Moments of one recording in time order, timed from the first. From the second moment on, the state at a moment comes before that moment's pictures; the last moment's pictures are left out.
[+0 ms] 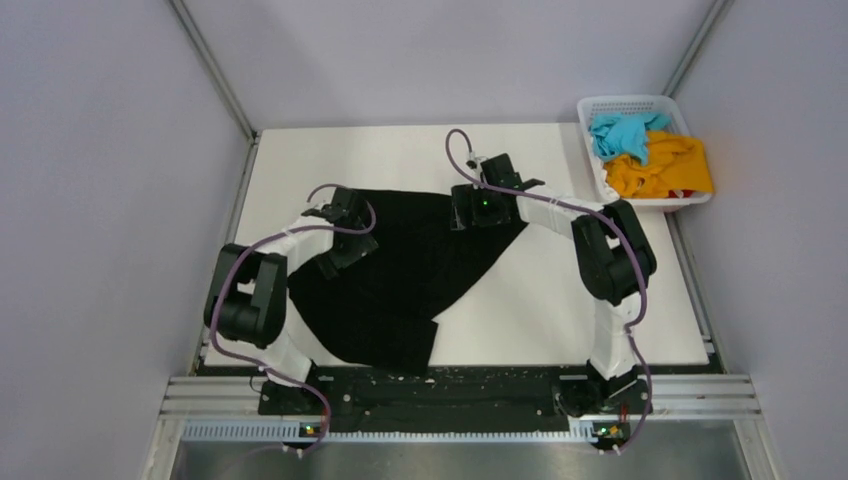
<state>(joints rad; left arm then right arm) -0.27 1.59 0.93 -0.54 -0.24 -0.88 0.48 1.99 1.36 -0.30 -0.22 0.24</state>
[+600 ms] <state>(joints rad) -0.28 2.38 2.01 -0.52 0.05 -0.68 0.32 1.72 0.97 -0.13 0.02 0.38</state>
